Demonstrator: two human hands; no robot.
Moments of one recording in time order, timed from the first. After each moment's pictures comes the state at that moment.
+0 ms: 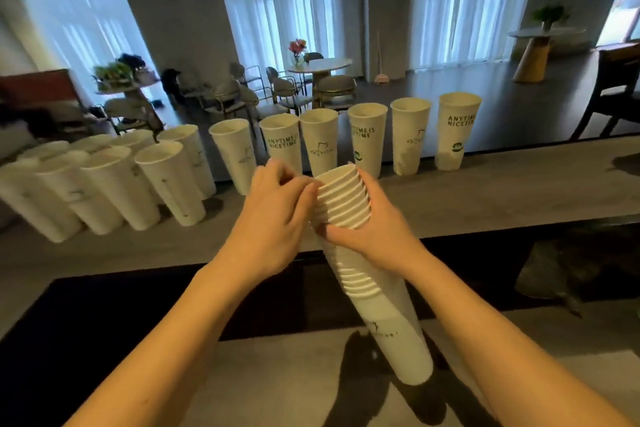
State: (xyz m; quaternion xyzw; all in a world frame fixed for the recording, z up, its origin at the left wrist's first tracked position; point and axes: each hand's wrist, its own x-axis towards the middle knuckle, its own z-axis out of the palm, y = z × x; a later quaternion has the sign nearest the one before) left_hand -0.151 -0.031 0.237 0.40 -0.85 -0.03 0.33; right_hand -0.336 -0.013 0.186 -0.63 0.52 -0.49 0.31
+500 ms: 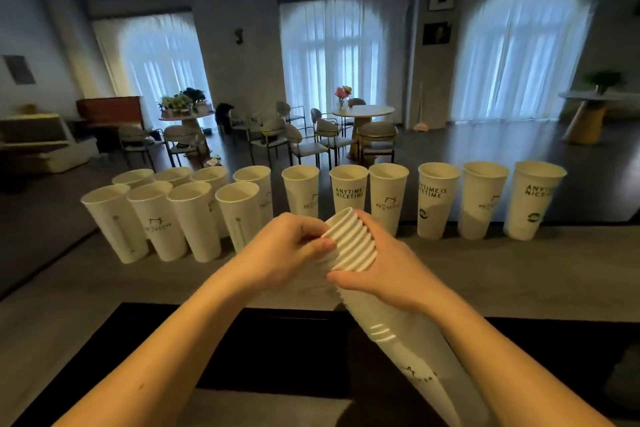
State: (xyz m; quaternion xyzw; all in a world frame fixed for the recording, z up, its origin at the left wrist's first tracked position) left_hand -0.063 -0.073 0.279 0.42 -0.83 -0.25 0.26; right_hand -0.264 -0.065 0.229 -0.73 0.50 -0.36 0.30
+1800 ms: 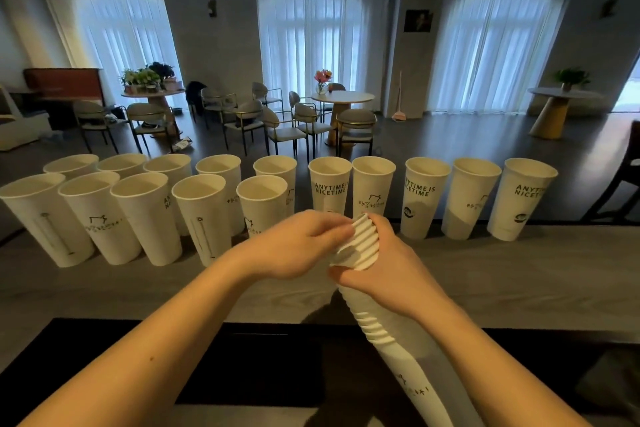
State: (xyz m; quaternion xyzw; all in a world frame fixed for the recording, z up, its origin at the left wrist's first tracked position) left_hand -0.106 -0.131 0.276 0.36 -0.85 -0.34 0.18; right_hand -0.285 -0.104 0.207 -0.67 0.60 -0.36 0.25
